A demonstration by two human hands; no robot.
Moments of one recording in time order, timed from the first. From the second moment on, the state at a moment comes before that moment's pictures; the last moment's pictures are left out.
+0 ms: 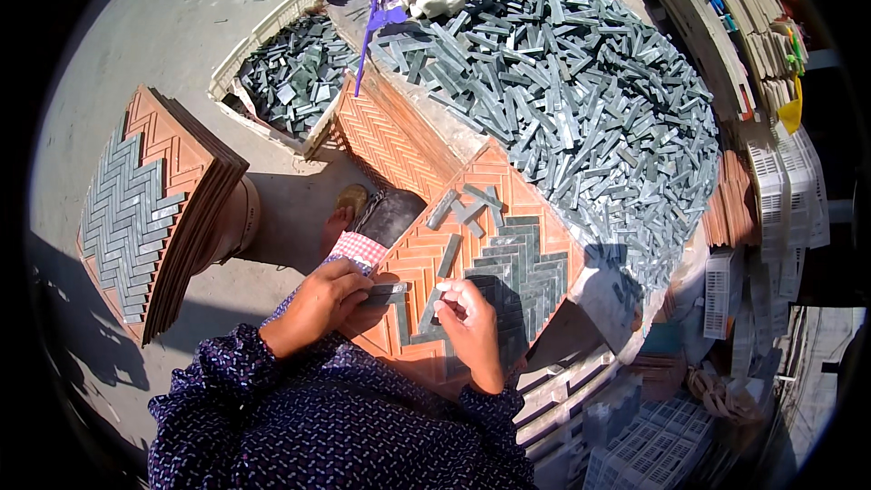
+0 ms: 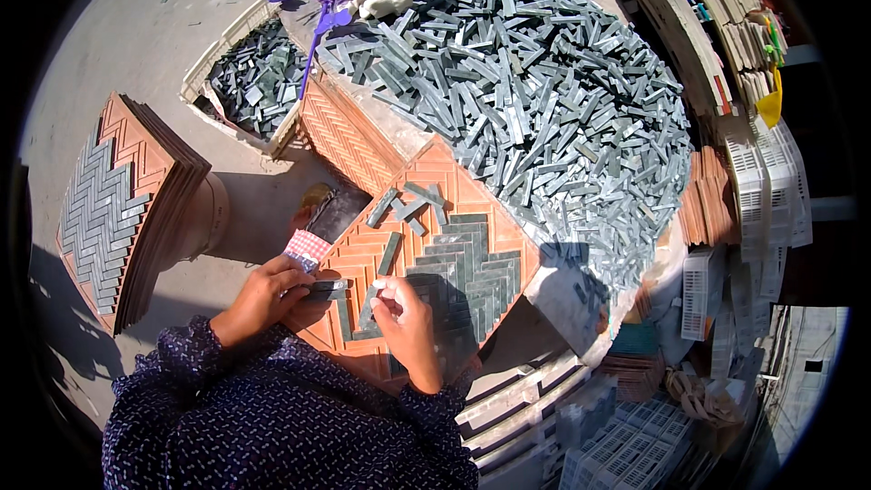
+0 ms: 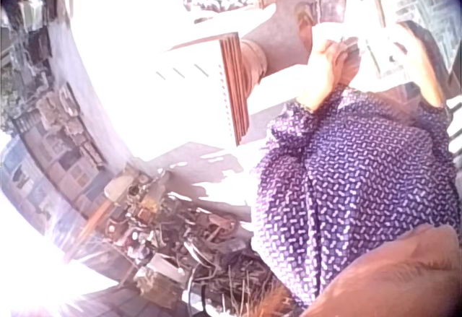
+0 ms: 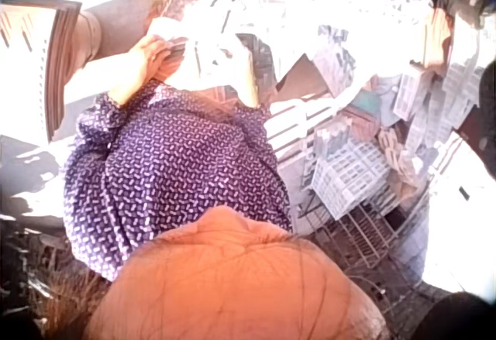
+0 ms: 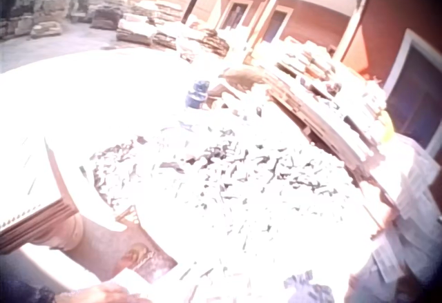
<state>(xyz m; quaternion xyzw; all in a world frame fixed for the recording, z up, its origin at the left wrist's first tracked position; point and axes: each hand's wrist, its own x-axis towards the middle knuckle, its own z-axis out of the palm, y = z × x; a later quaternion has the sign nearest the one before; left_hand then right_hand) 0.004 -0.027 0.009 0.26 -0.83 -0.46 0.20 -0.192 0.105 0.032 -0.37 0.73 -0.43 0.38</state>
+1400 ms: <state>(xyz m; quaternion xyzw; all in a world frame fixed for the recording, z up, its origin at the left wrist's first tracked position) -0.013 -0.036 0.013 0.25 -0.80 -0.48 0.25 -0.184 0.102 0.033 -0.38 0.74 -0.39 0.38</state>
